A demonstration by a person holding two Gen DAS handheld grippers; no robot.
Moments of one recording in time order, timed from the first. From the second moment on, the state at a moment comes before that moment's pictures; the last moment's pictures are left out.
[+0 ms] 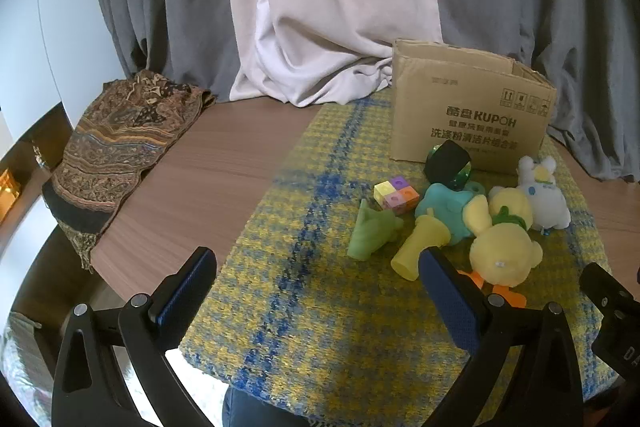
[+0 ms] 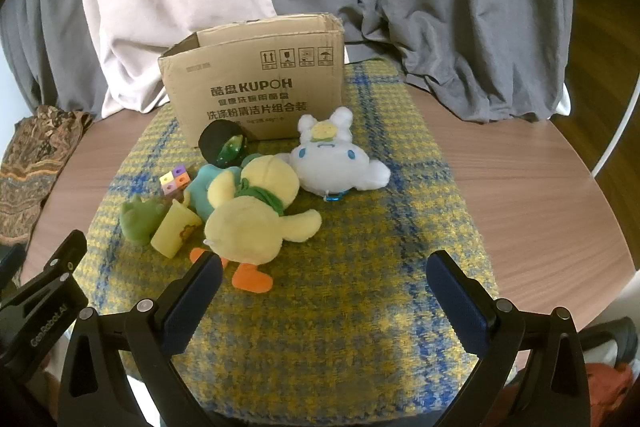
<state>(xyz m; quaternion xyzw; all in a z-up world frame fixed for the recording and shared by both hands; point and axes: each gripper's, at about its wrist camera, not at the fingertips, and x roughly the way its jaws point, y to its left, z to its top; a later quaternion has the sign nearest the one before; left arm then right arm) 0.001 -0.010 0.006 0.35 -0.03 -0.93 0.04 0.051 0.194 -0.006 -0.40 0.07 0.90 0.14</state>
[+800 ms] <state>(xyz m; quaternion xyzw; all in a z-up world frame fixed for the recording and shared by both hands) 0.005 -0.006 0.002 0.35 -0.03 -0.93 0.03 0.053 0.195 -0.013 -0.41 0.08 0.90 0.14</state>
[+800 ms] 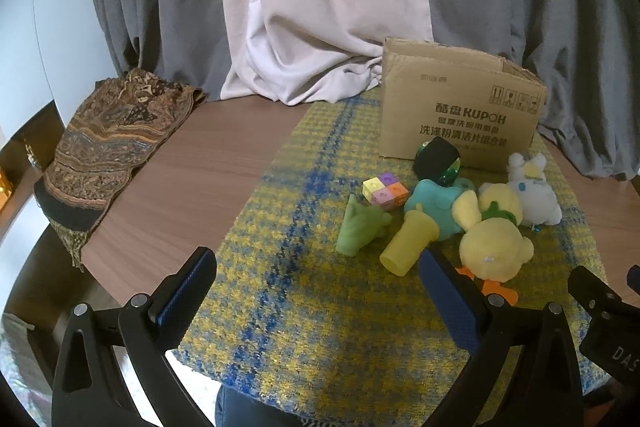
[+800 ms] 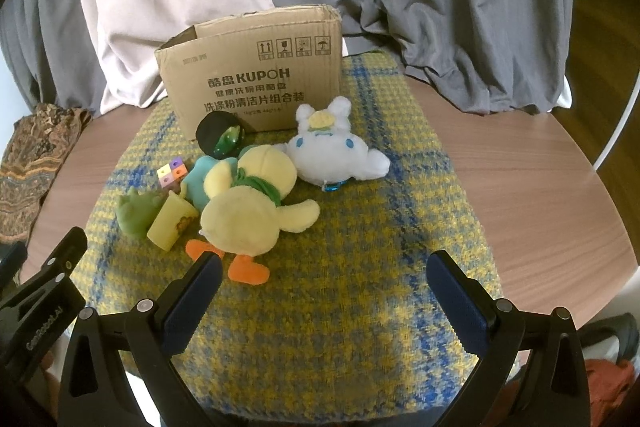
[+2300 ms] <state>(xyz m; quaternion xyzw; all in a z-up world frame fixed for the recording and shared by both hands) -0.004 -0.018 -0.019 0.35 -0.03 -0.94 0.02 0.040 0.182 -0.028 -0.41 0.08 0.90 0.12</state>
